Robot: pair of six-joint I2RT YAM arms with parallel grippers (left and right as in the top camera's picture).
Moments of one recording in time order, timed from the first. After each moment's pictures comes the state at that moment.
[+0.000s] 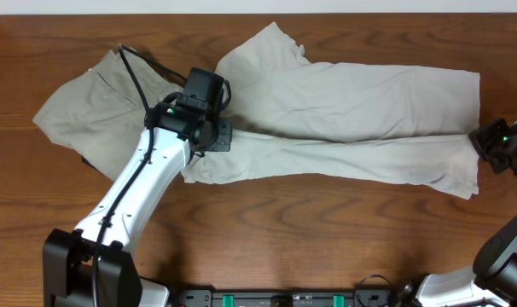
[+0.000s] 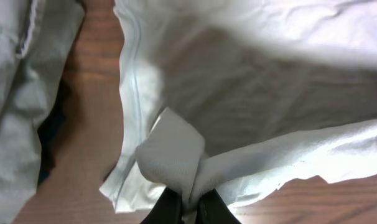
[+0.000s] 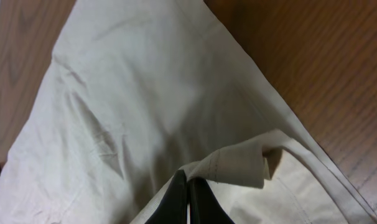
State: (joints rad) left arm -0.33 1.58 1.23 -0.83 -0.01 -0.22; right arm -0.61 1.71 1.08 -0.45 -0.34 0.46
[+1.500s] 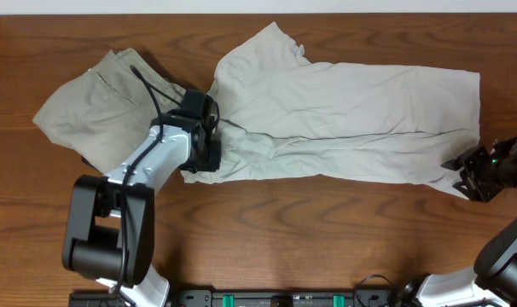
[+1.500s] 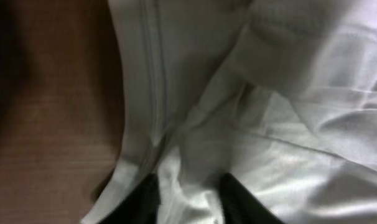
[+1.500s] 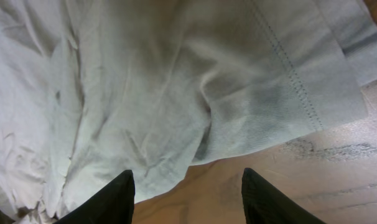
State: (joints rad) left arm -0.23 1.79 1.06 -0.70 0.02 -0.15; right arm -0.64 1.71 1.09 -0.90 -0.38 0.35
